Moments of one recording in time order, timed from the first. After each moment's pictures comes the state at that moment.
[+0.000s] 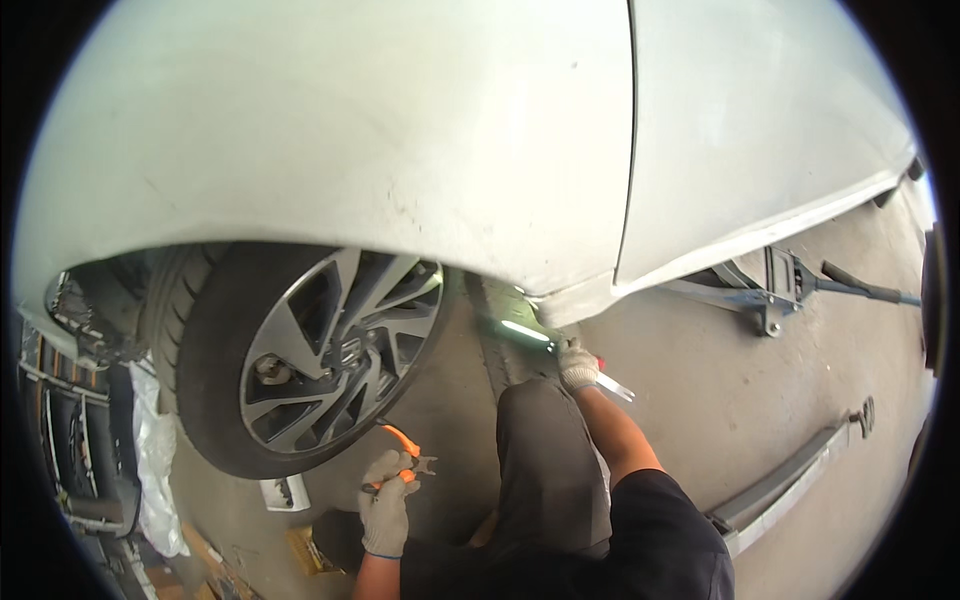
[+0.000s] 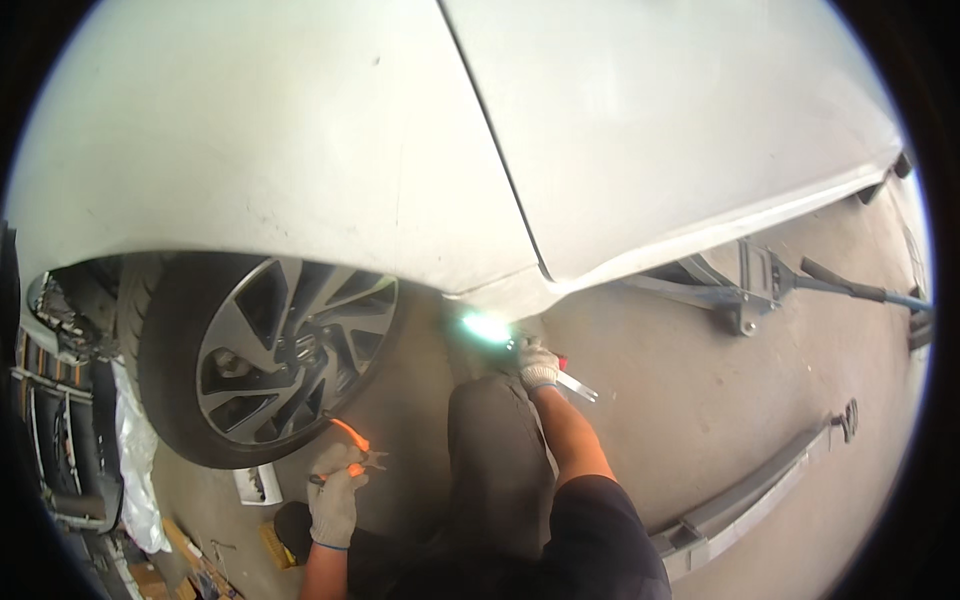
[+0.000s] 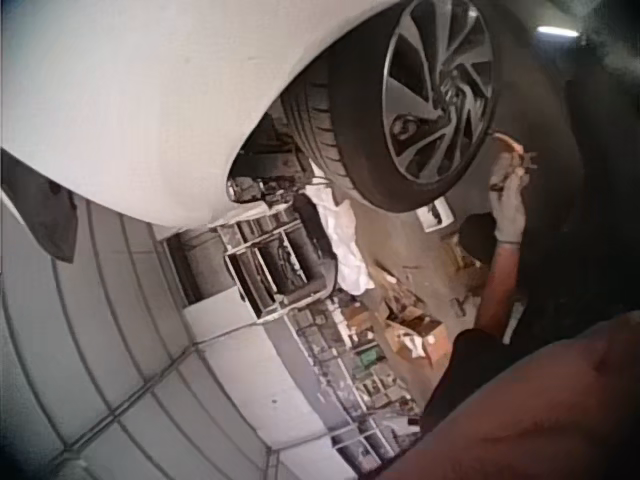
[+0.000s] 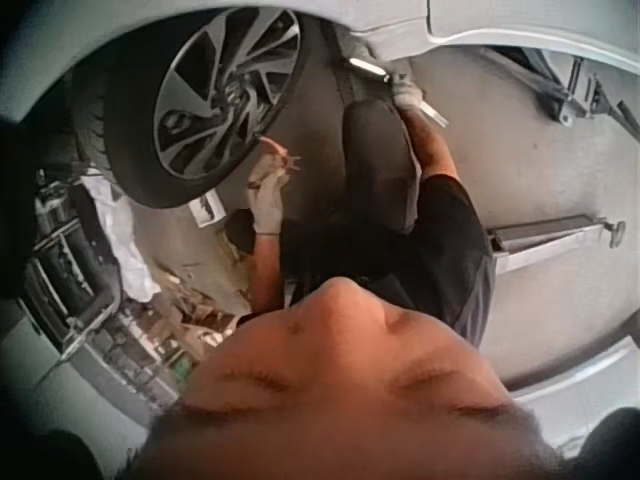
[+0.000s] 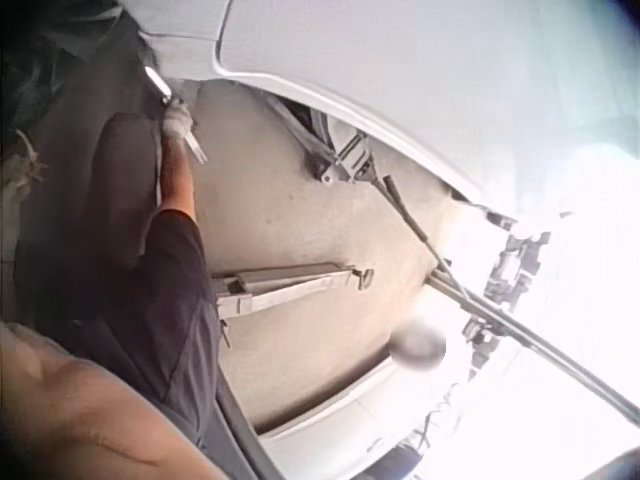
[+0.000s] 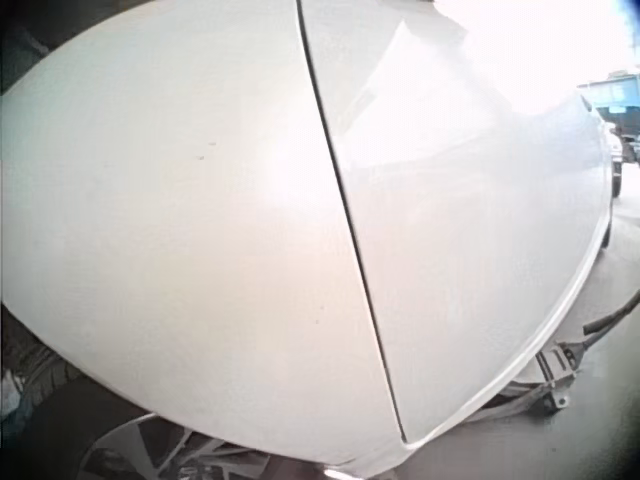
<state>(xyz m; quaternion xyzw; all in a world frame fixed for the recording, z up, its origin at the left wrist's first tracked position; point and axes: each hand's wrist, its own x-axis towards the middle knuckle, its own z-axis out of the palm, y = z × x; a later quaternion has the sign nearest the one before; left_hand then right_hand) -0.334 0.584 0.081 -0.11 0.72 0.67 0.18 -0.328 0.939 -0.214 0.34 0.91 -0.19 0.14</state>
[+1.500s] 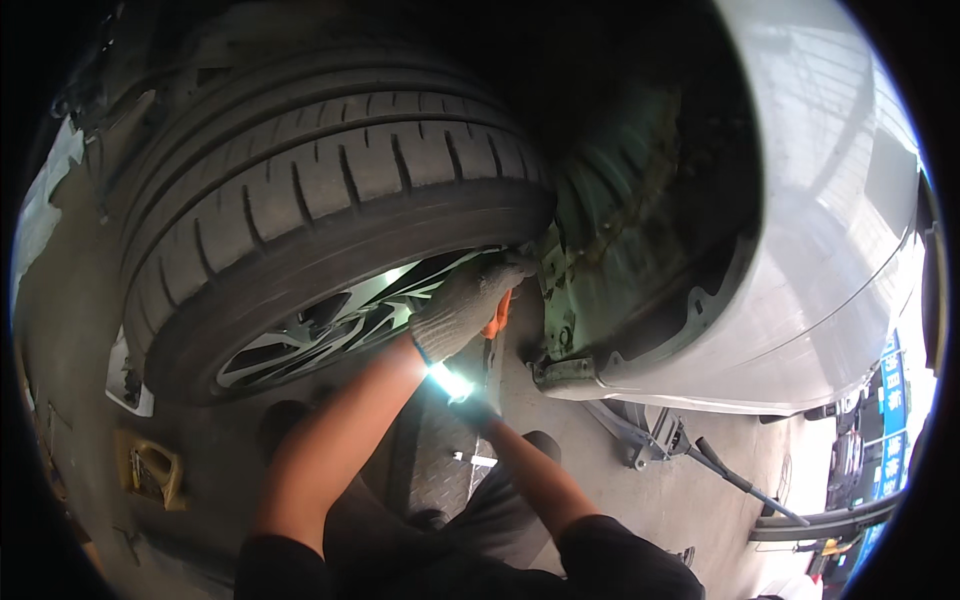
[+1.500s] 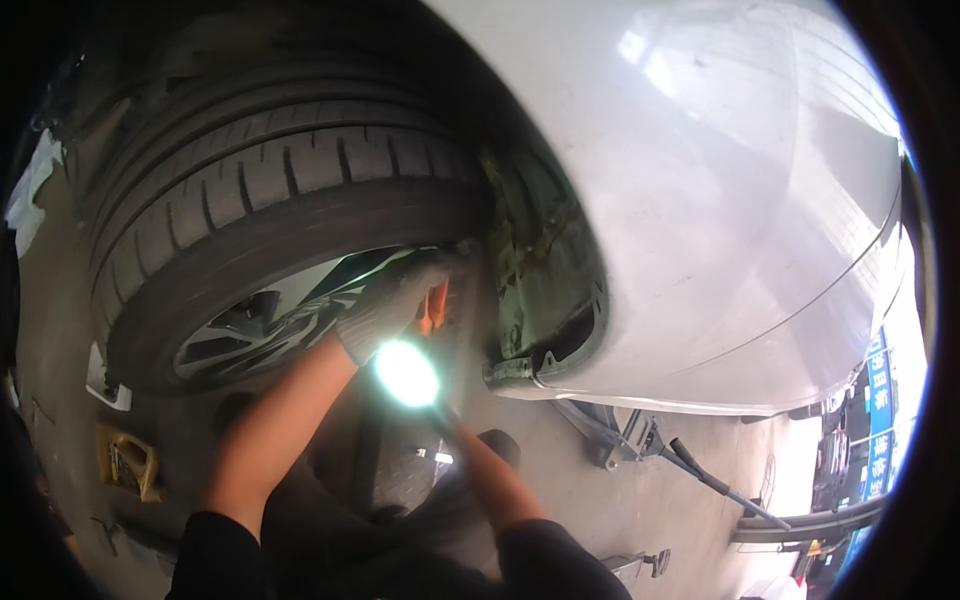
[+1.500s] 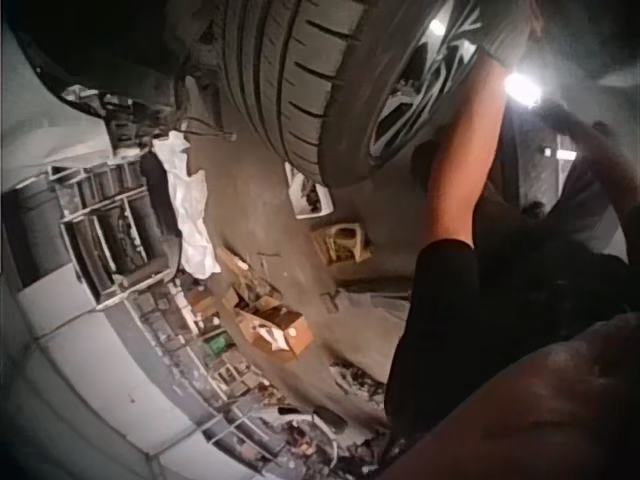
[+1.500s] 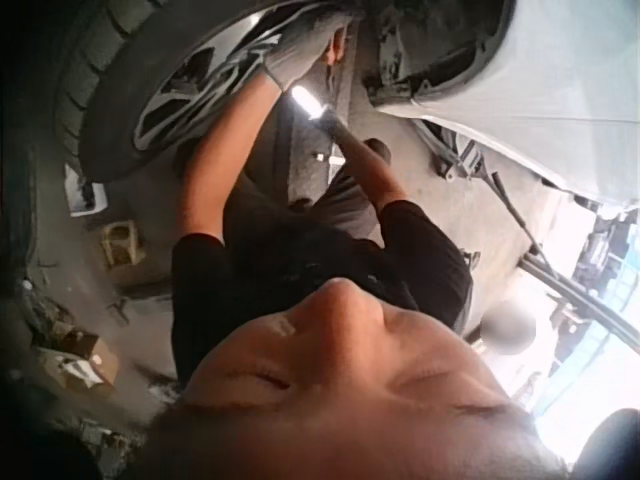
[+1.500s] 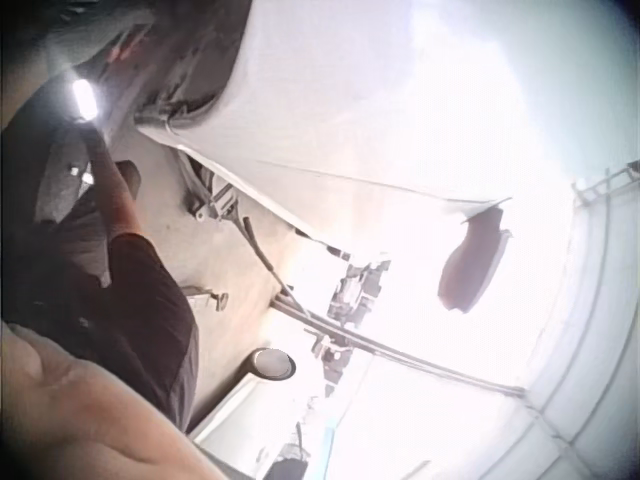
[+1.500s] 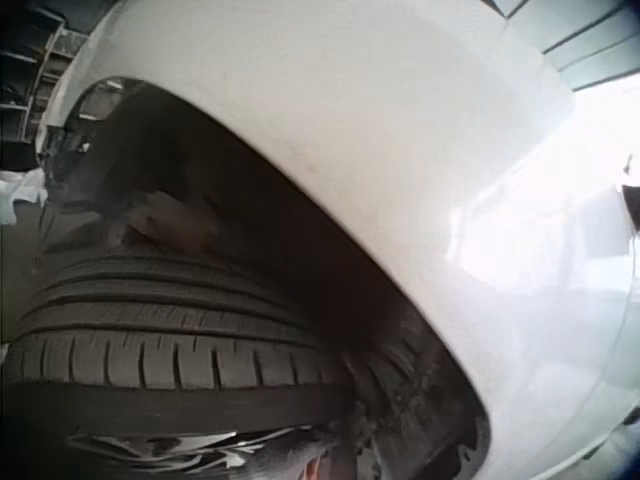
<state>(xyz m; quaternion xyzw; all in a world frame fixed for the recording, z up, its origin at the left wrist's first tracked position) -0.545 0.757 0.162 0.18 0.59 0.71 0.33 -0.383 0.905 -0.143 0.26 0.89 -0.31 0.19</state>
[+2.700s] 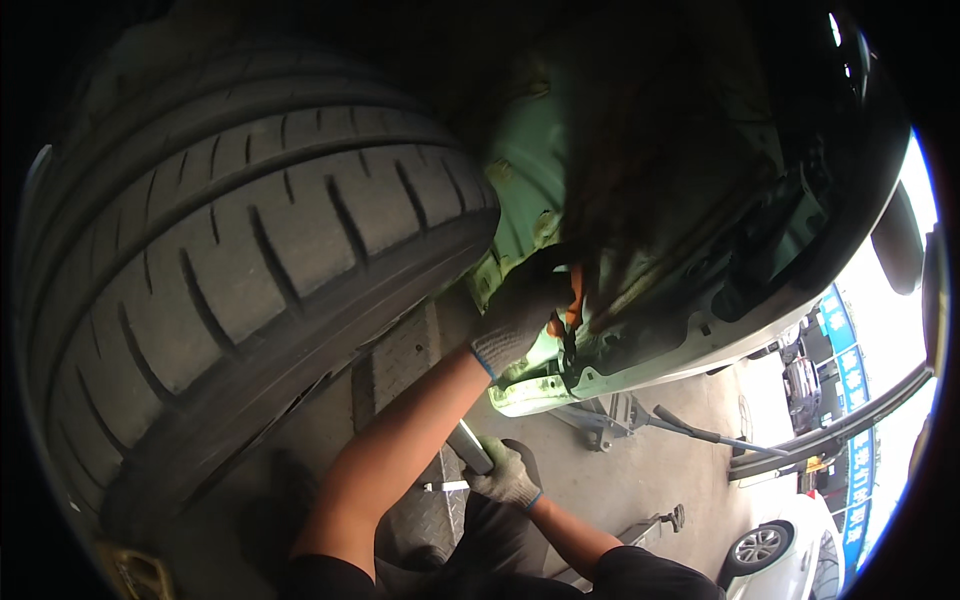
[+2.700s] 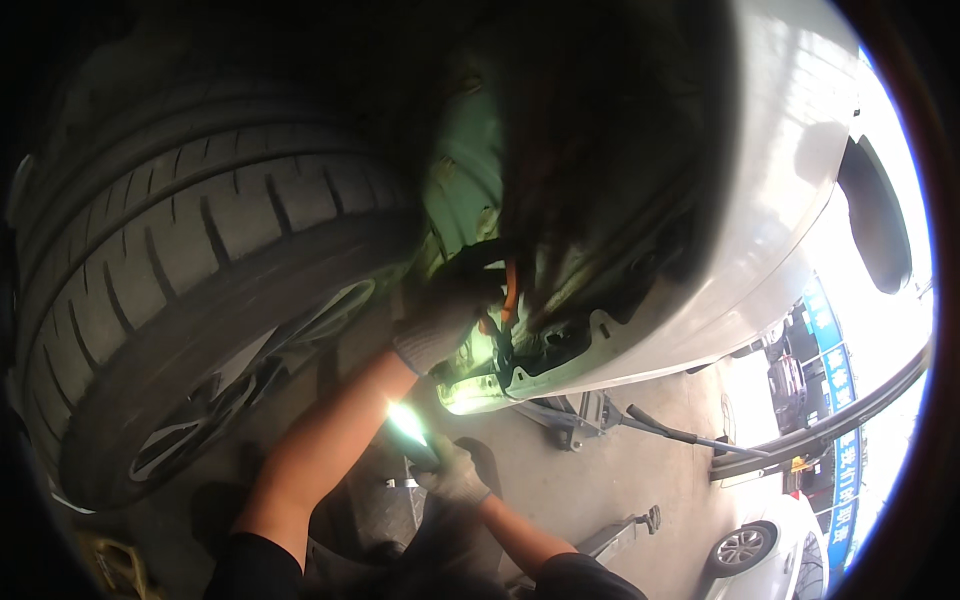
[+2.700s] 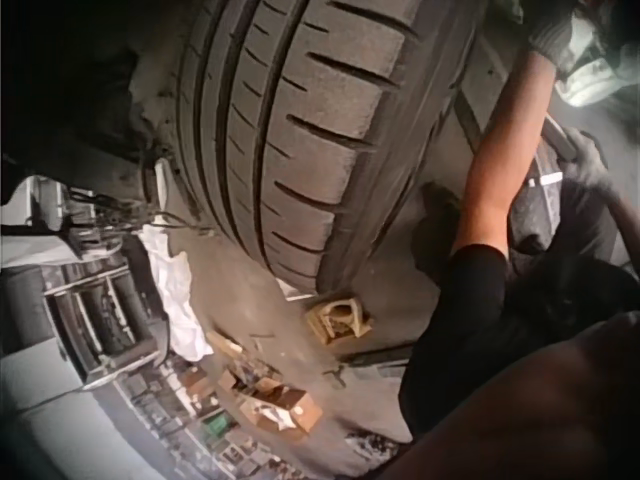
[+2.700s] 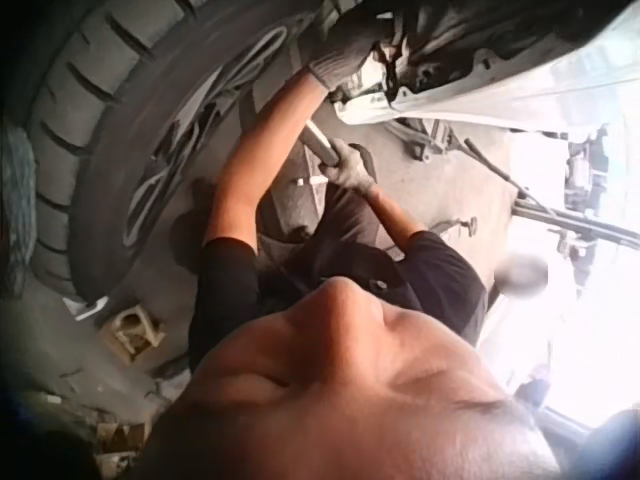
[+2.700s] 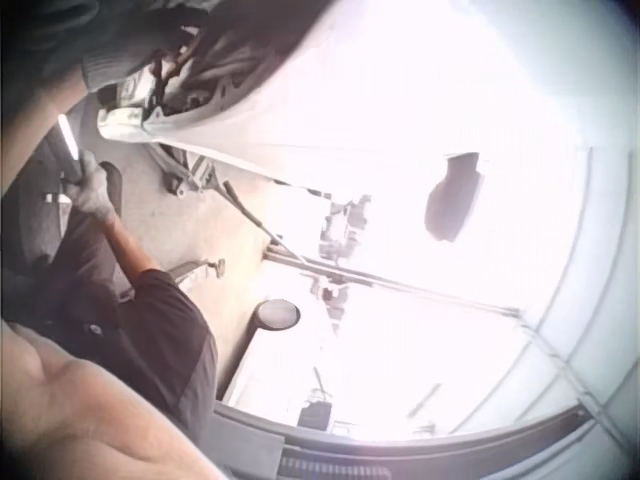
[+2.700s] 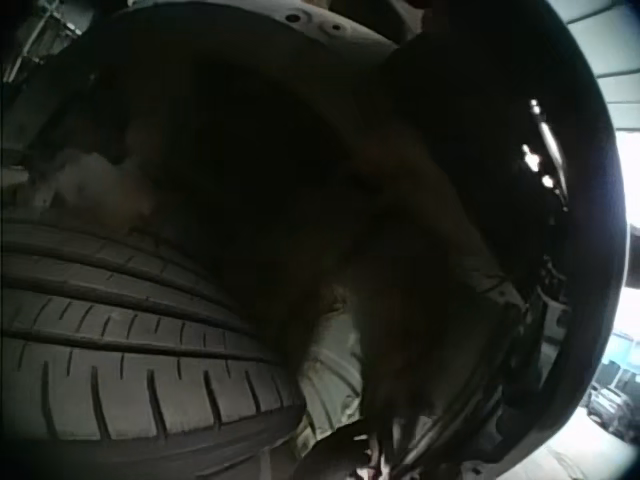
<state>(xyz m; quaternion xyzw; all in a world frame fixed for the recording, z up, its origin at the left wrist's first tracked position) -0.545 0.878 0.174 0.26 0.27 0.84 0.38 -0.305 0.890 0.023 0.22 0.92 -0.32 0.00</state>
